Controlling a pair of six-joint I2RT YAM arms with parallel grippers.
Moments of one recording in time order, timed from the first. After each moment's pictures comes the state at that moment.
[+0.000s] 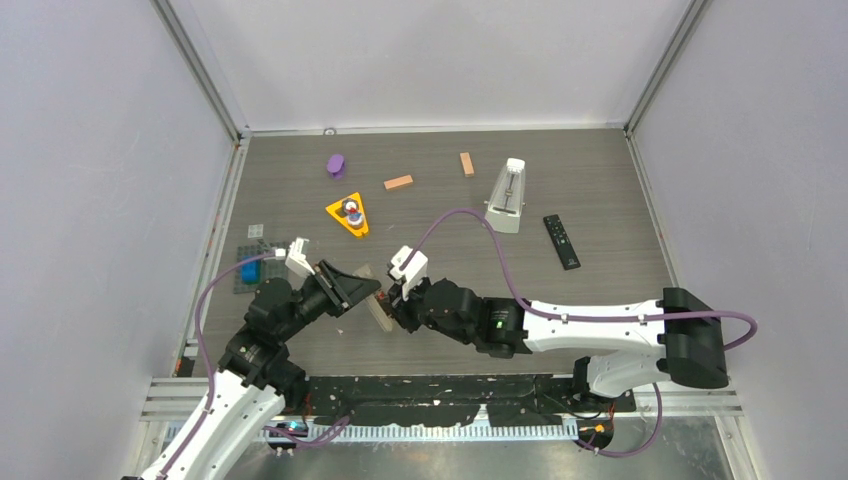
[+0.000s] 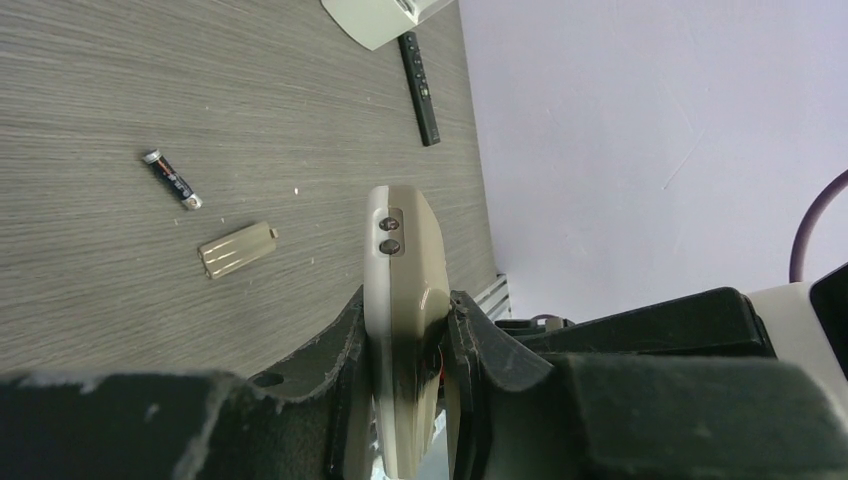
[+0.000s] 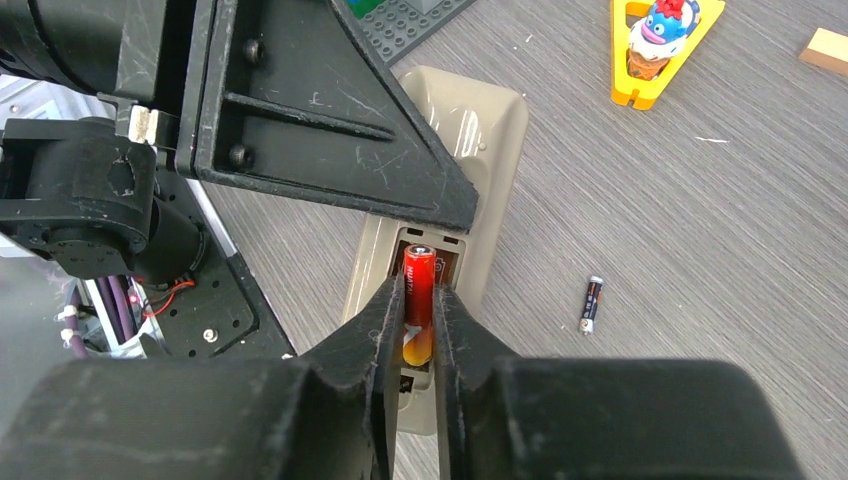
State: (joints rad) left arm -0.46 0.36 0.36 -0.20 0.29 -1.09; right arm 1.33 1.34 0.87 0.15 0.34 0.24
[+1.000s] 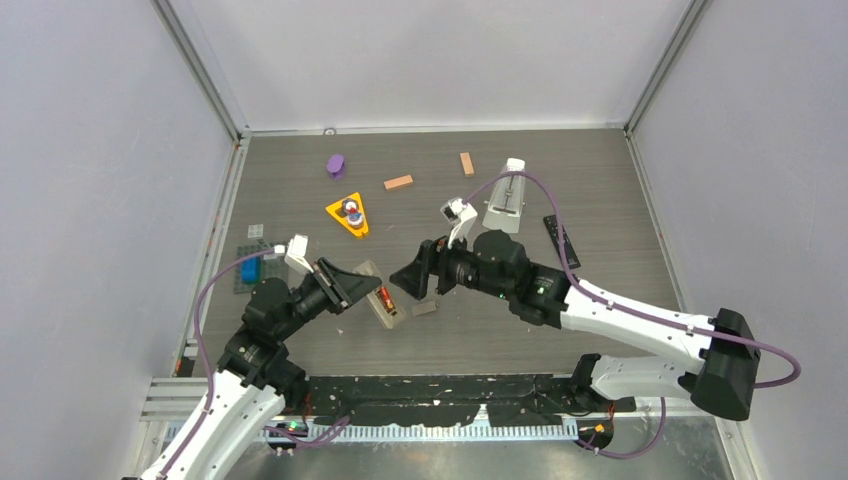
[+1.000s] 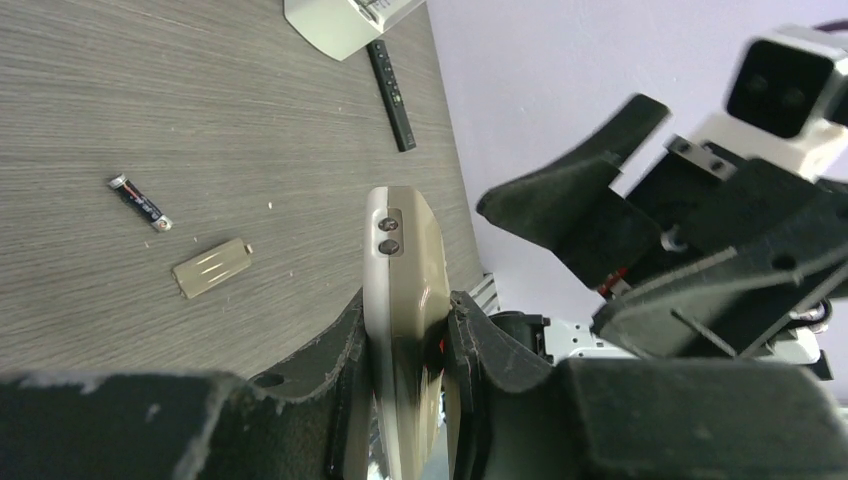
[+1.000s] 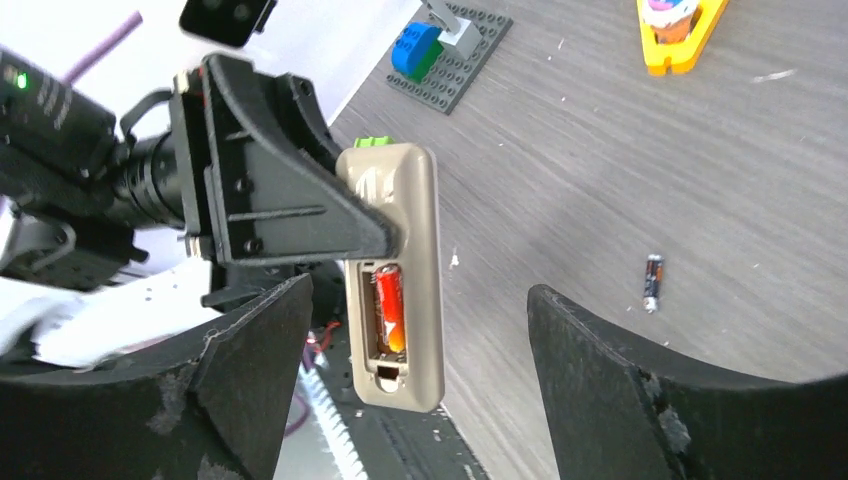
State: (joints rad) left arm -0.46 0.37 0.36 -0.15 0.31 -1.07; right arm 1.08 1.15 0.87 0.05 0.03 0.57
